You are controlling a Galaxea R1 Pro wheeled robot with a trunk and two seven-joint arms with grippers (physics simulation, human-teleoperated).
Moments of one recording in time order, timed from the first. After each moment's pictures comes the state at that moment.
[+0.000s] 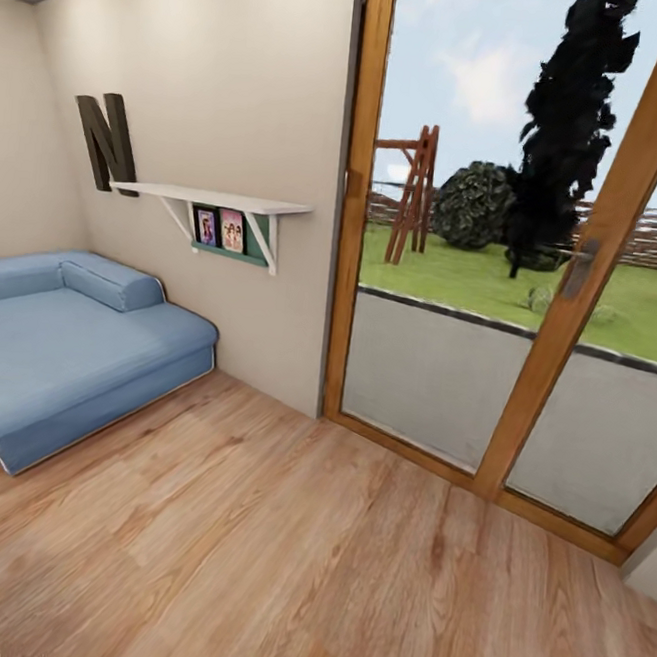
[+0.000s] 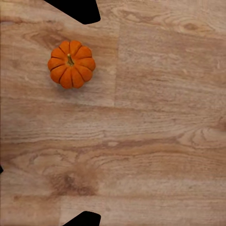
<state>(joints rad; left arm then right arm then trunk) -0.25 0.10 -0.47 -0.02 0.64 -0.16 0.19 -0.41 0.06 0.38 -0.10 -0.72 -0.30 -0.24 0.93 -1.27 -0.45</state>
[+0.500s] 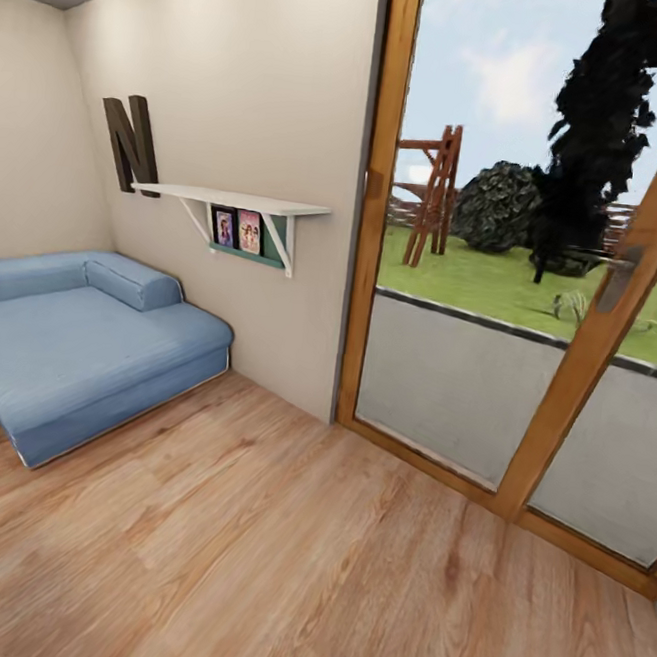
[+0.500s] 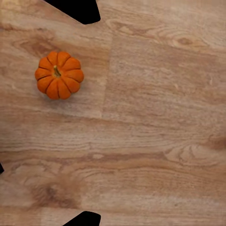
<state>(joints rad) -0.25 0.10 -0.47 -0.02 0.64 -0.16 0.18 -0.41 0.06 0.38 -0.10 -0.72 -0.30 -0.24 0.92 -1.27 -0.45</state>
